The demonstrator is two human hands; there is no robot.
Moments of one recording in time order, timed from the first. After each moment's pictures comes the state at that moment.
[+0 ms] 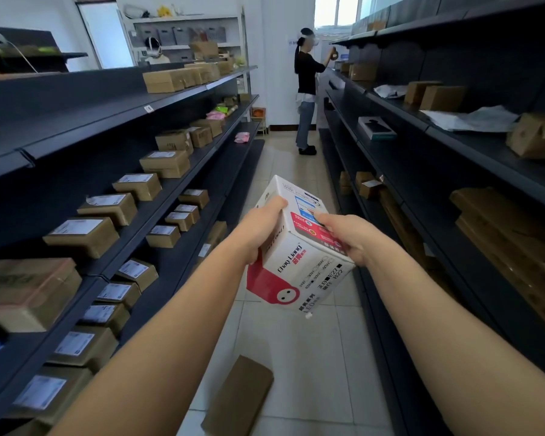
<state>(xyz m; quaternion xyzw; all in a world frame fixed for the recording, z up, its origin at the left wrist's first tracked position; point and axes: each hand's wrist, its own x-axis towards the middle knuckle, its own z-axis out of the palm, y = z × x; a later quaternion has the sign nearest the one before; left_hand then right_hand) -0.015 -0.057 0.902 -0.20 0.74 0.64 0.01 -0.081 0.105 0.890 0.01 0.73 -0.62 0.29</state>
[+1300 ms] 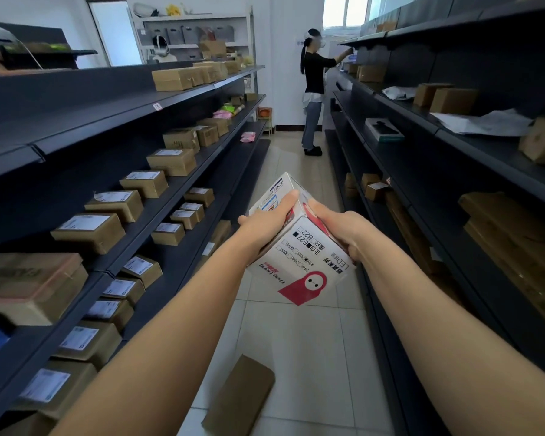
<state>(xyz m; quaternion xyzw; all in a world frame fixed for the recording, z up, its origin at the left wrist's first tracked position) -0.013 -0.058 0.909 -0.28 0.79 0.55 0.01 -0.086 0.084 0.892 0.00 0.79 -0.57 0.22</state>
